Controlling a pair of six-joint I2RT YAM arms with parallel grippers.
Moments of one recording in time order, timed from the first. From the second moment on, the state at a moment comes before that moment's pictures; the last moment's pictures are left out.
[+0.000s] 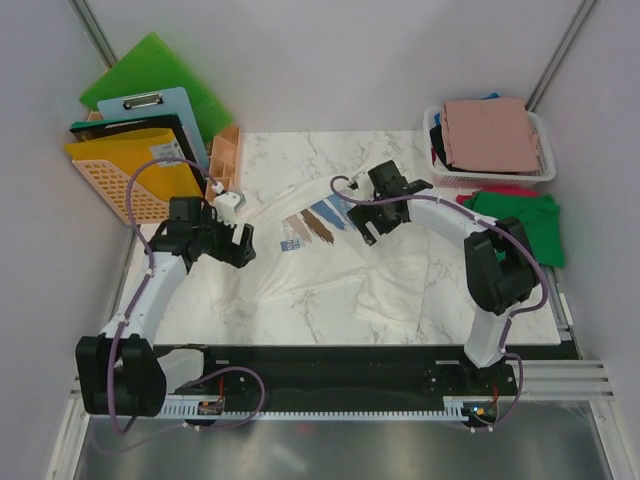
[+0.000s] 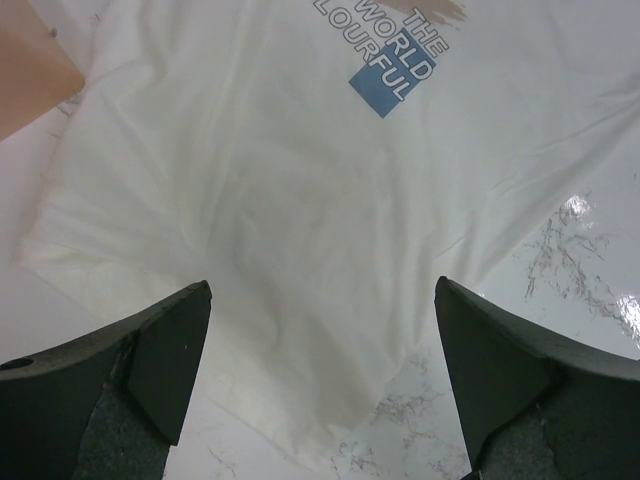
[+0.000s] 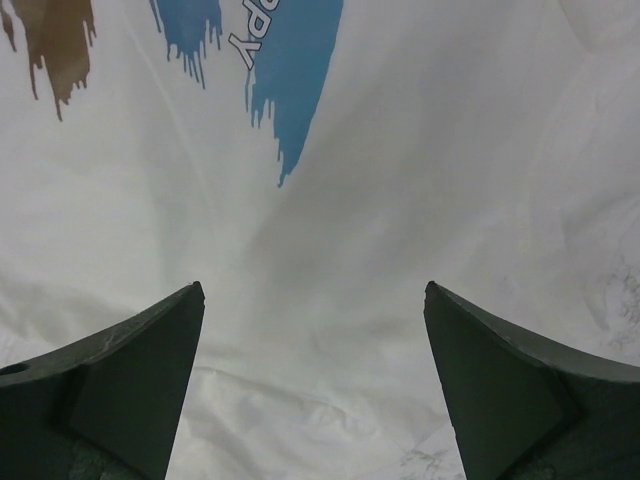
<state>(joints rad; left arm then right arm) -0.04 1.15 0.83 -0.52 0.41 0.33 0.46 1.83 1.35 -0.58 -0.03 -0.21</state>
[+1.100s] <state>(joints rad) -0.11 1.44 0.77 -0.46 0.39 0.33 0.45 1.66 0.97 -0.50 0.02 -0.21</state>
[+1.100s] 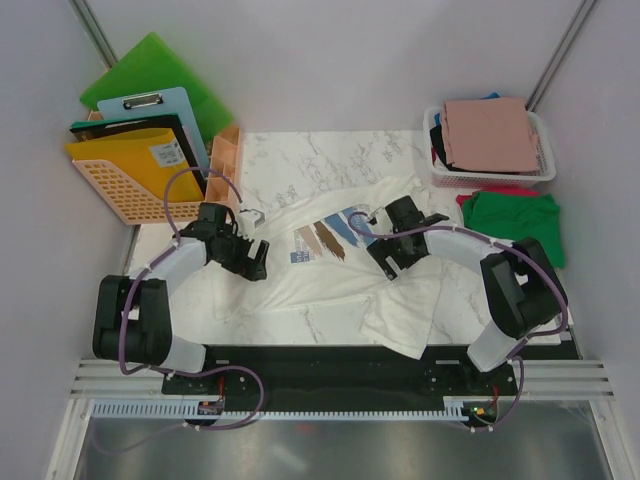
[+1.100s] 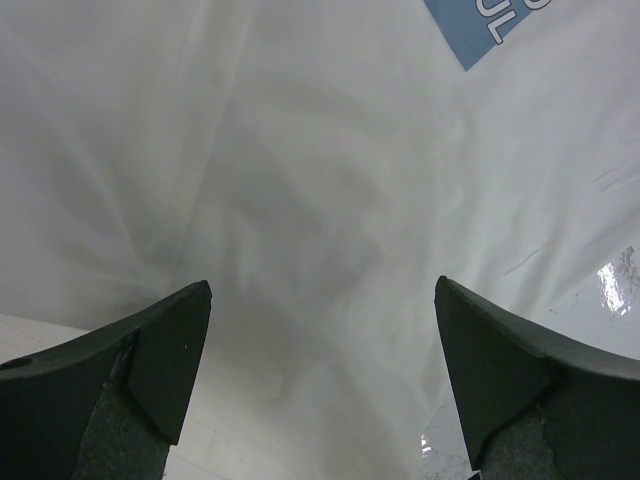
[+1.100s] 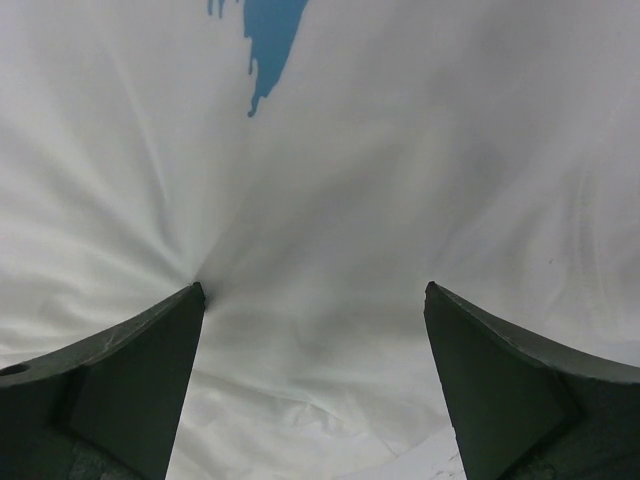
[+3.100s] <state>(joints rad) -0.11 1.21 0.58 -0.75 0.07 0.62 0.28 1.47 0.94 -0.62 -0.03 -0.26</state>
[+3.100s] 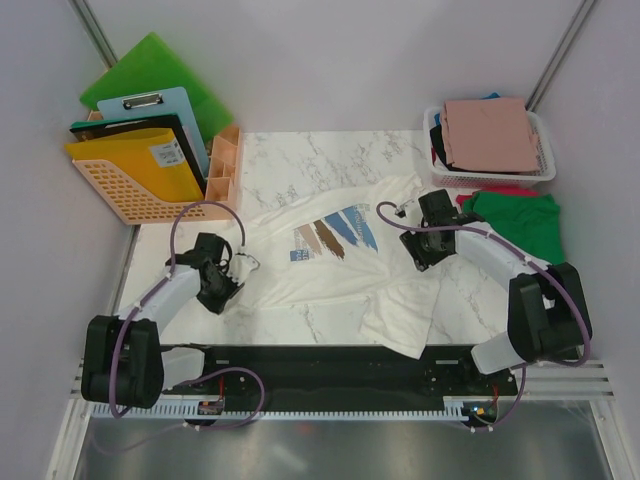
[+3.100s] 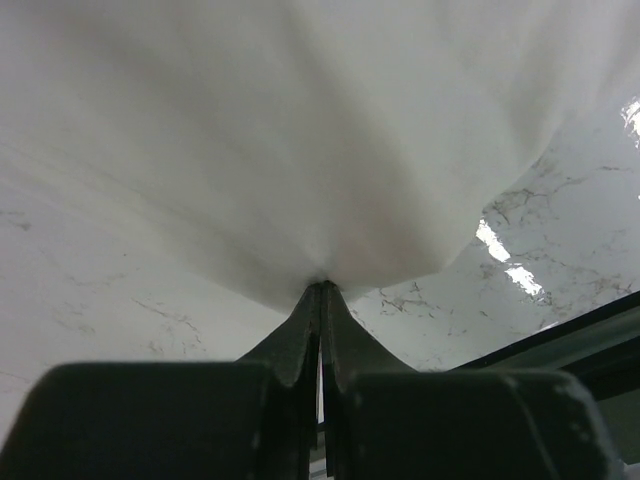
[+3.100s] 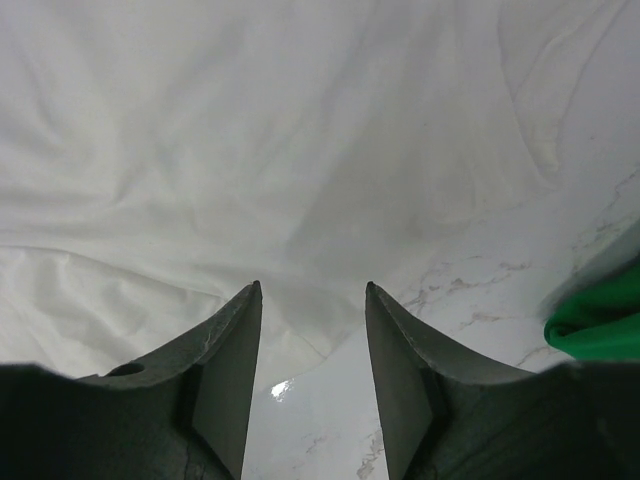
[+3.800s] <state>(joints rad) -0.03 1.32 0.60 -0.54 -0.21 0.63 0.29 1.51 0.94 -0.58 -0.02 -0.27</state>
